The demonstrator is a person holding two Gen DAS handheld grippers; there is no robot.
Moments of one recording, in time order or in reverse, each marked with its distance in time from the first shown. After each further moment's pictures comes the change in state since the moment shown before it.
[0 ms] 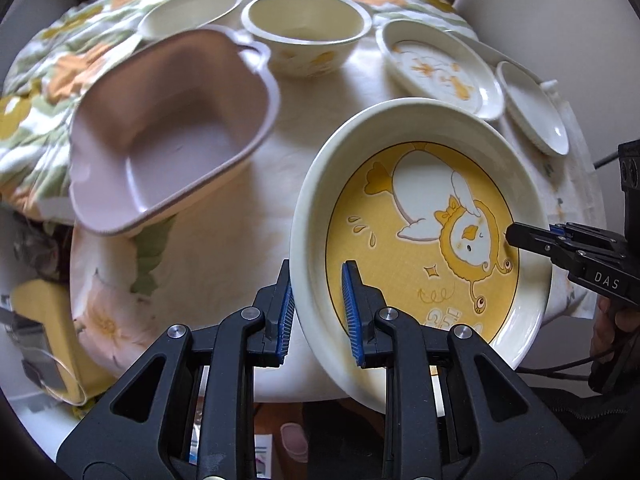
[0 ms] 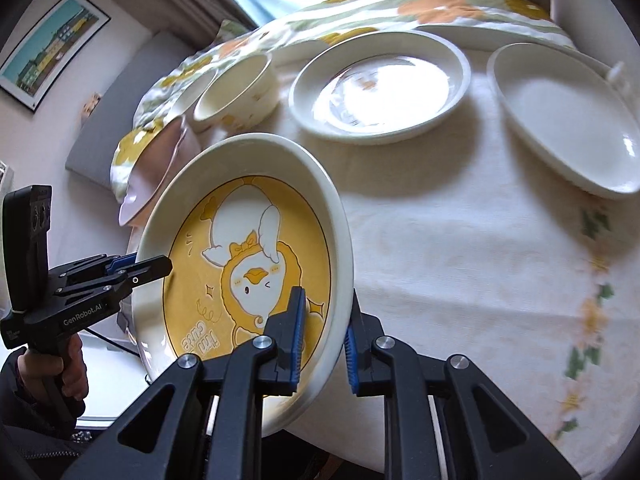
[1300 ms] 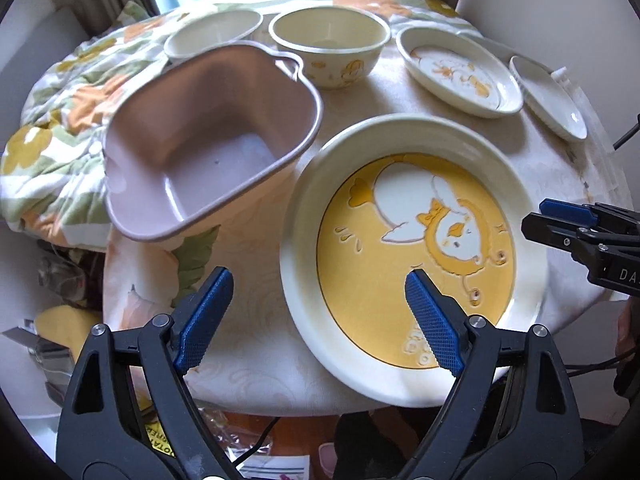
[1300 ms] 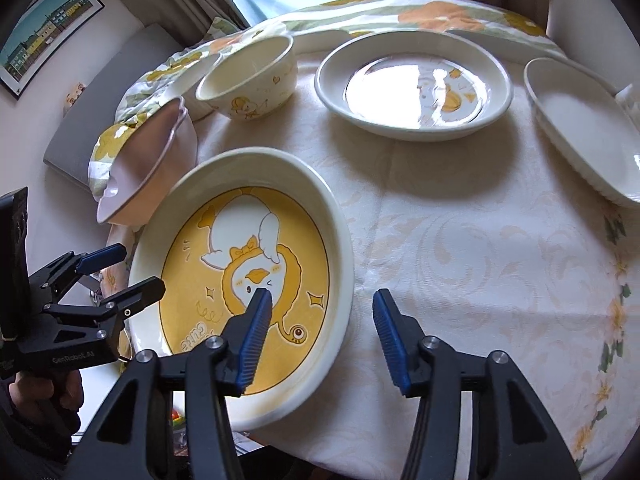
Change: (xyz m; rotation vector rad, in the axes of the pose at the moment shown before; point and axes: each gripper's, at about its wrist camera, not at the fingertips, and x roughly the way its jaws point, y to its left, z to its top) left arm -0.005 0.008 -0.014 0.086 -0.115 0.108; right arm 0.004 0.031 -0.007 -0.015 -0.073 -0.114
